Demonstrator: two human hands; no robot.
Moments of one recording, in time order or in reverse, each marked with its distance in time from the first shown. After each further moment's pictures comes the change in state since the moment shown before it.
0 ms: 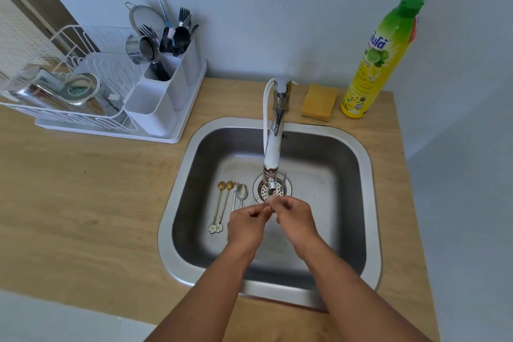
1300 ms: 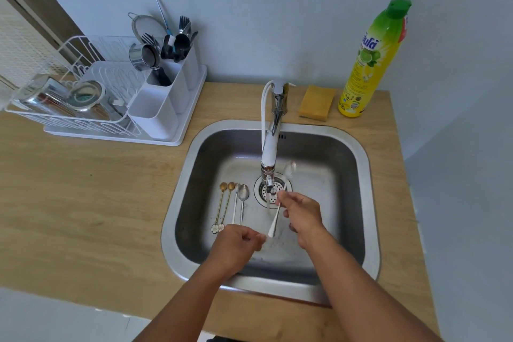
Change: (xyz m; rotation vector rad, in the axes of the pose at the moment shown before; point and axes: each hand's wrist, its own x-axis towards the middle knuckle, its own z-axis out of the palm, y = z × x) left_hand -0.026 -0.013 -0.047 0.581 -0.184 0.053; right_hand 0.009 -0.001 -0.011 0.168 0.108 0.180
